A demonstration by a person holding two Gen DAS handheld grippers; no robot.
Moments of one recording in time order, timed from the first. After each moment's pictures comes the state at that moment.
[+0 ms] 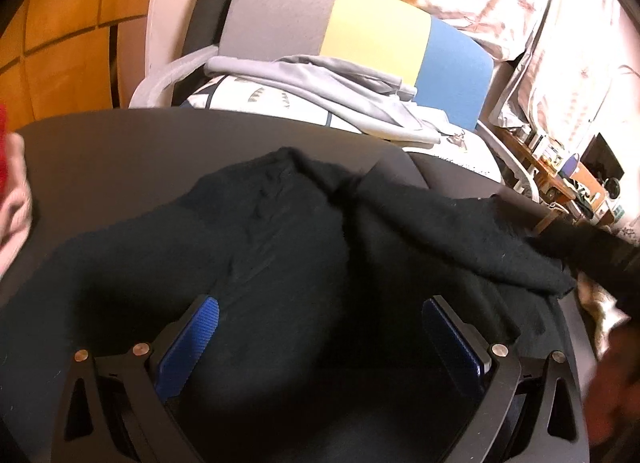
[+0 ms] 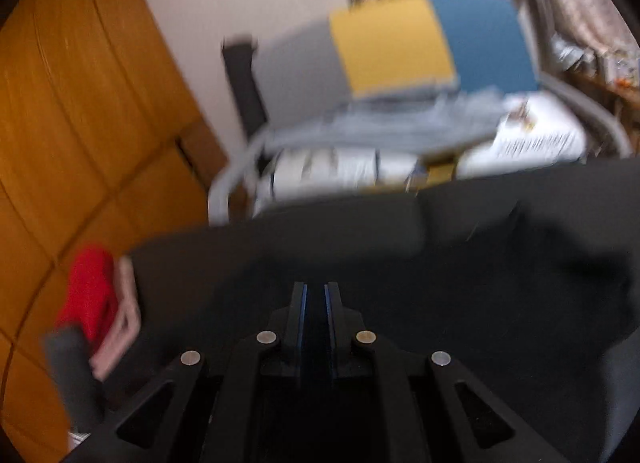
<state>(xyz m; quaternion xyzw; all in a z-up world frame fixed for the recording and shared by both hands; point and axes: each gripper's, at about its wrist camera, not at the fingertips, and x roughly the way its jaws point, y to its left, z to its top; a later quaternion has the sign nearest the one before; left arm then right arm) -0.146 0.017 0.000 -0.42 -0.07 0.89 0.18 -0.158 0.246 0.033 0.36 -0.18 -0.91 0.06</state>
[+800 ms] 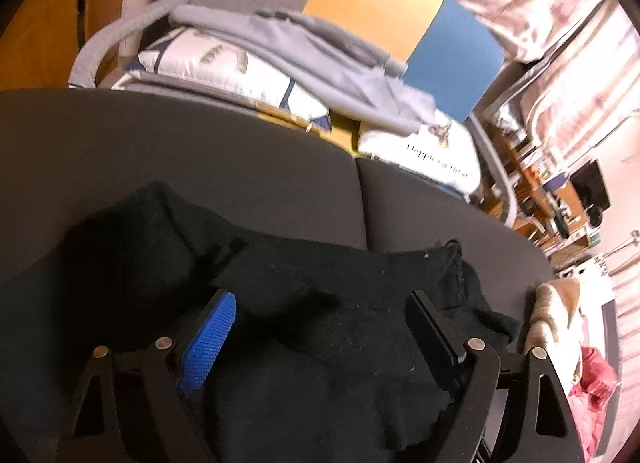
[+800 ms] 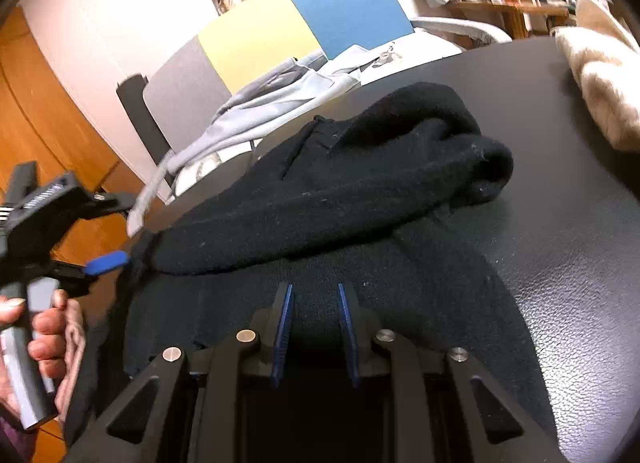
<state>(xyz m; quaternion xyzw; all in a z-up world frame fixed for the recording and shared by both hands) -0.253 0.121 0.032 -0.53 -0.12 0.82 0.19 -0.049 0.376 -0.051 0.34 -0.30 -0.89 -0.08</state>
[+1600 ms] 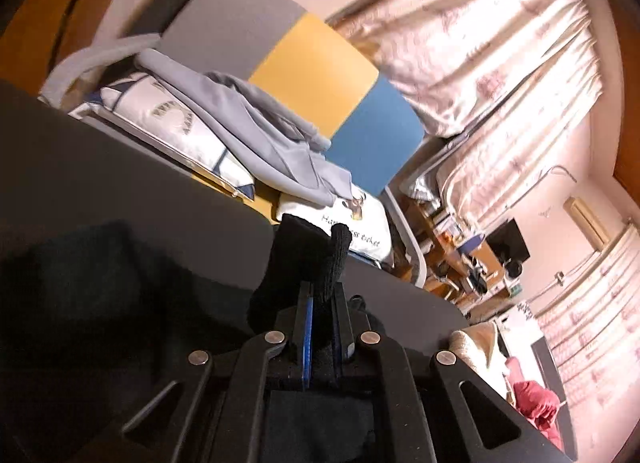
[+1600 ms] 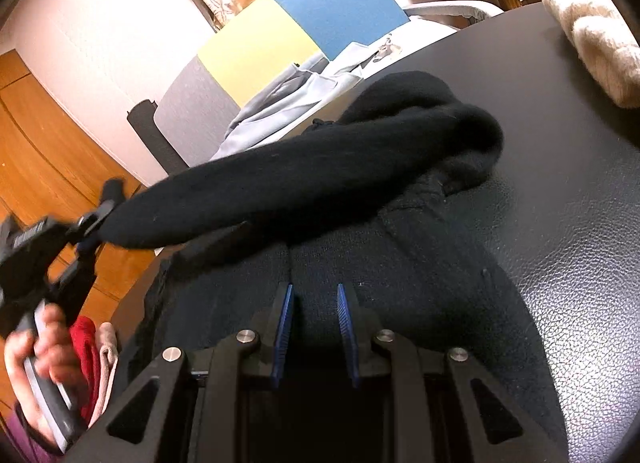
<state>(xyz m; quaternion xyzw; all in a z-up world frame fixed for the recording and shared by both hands) -0.194 0.059 0.056 -0.37 -0.27 0.84 0.30 -0.046 0.389 -0.054 0.32 -0.36 -0.88 -0.05</state>
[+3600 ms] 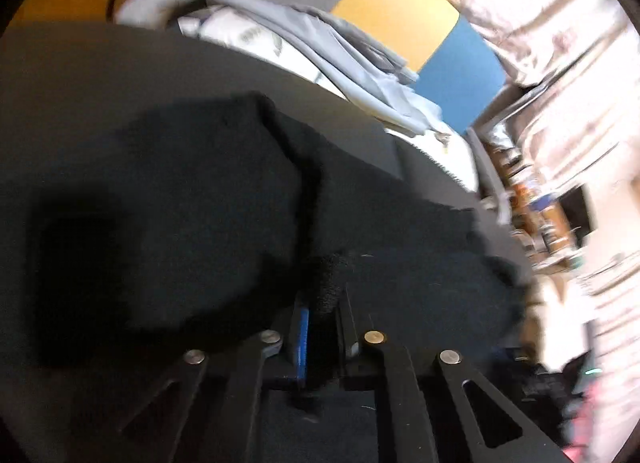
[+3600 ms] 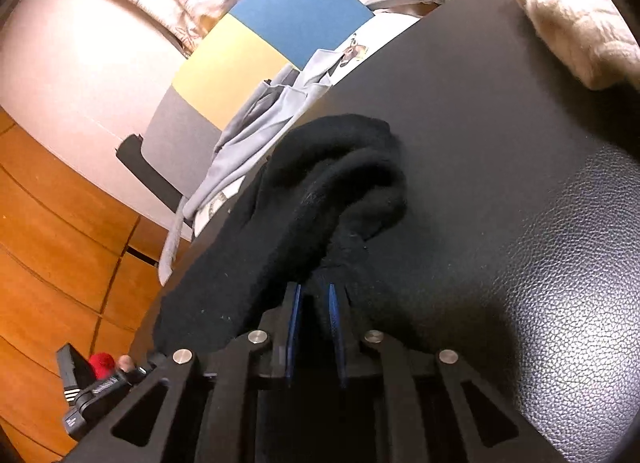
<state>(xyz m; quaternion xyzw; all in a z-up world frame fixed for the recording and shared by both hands) -0.173 0.017 -0.008 -0.49 -0.23 0.81 0.23 -0.030 0.447 -0.052 0.30 -0.42 -0.85 -0.06</state>
